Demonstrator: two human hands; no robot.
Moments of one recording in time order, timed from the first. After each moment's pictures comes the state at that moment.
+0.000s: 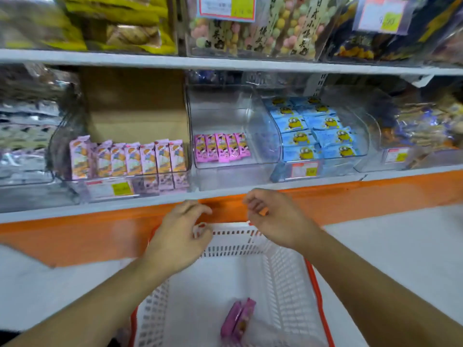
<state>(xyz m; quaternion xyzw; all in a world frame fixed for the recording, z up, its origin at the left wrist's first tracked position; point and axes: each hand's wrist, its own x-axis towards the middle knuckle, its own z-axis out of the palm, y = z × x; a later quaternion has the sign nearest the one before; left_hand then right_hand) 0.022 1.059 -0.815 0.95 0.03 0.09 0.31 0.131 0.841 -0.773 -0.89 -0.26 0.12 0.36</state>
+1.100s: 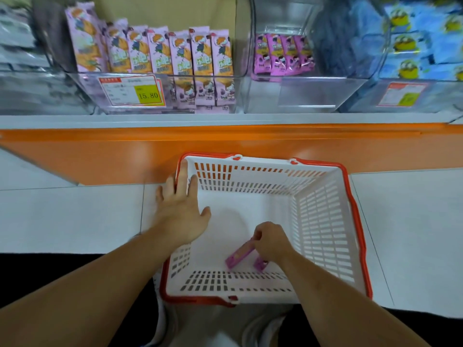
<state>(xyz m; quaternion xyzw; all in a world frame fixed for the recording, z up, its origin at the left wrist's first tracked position) -0.037 1.100 -0.953 0.96 0.19 -0.18 0.10 0.030 0.858 -1.035 -0.91 -0.09 0.37 0.15</state>
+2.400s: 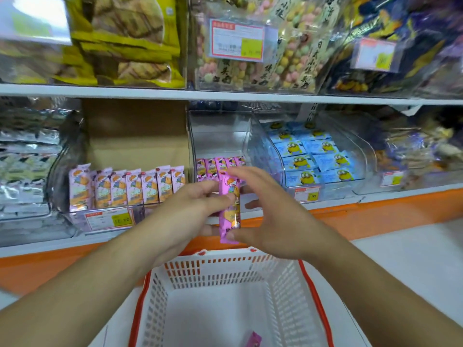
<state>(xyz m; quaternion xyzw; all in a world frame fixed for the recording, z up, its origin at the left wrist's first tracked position) 0.053 1.050 -0.674 0.65 0.10 -0.07 0.75 0.122 0.874 -0.686 -0.85 -0.36 0.10 0.37</state>
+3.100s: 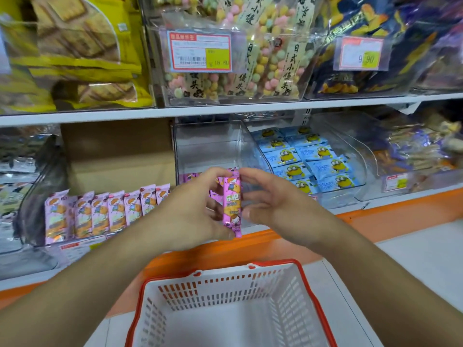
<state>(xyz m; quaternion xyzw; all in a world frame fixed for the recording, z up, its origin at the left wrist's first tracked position) 0.113 1.051 -0.676 0.89 -0.01 -0.04 0.45 0.176 0.853 -0.681 -0.78 -0.25 0.21 0.53</state>
